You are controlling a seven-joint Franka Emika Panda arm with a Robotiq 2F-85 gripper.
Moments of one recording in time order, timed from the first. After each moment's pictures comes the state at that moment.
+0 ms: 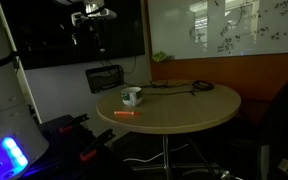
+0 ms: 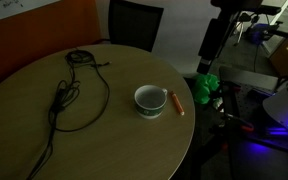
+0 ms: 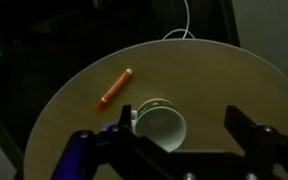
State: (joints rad) arm 0.12 -0.41 0.22 -2.60 0.19 2.21 0.55
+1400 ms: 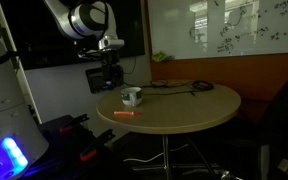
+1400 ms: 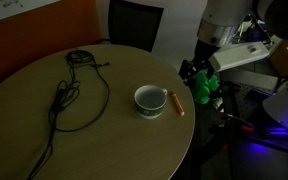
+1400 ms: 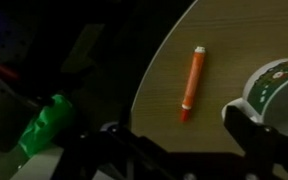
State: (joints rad) arm -0.10 -0.16 0.26 -2.79 -0.08 2.58 1.15
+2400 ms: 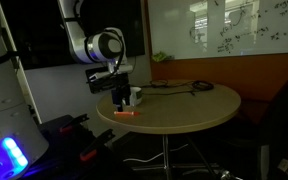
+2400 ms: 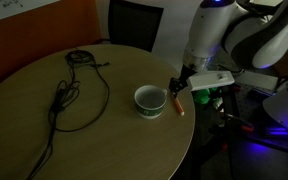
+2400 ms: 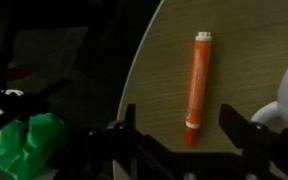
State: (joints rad) arm -0.08 0.23 0.11 -2.73 -0.35 2.92 1.42
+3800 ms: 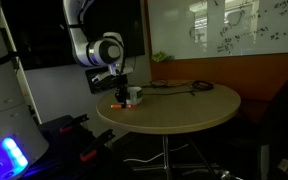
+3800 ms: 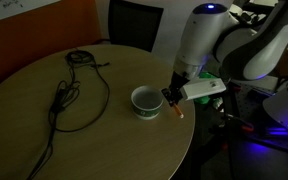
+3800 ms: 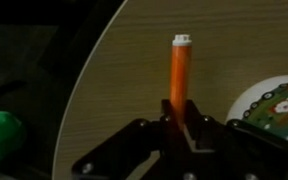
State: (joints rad) arm -0.02 0.31 0.14 -2.66 -0.22 3.02 1.25
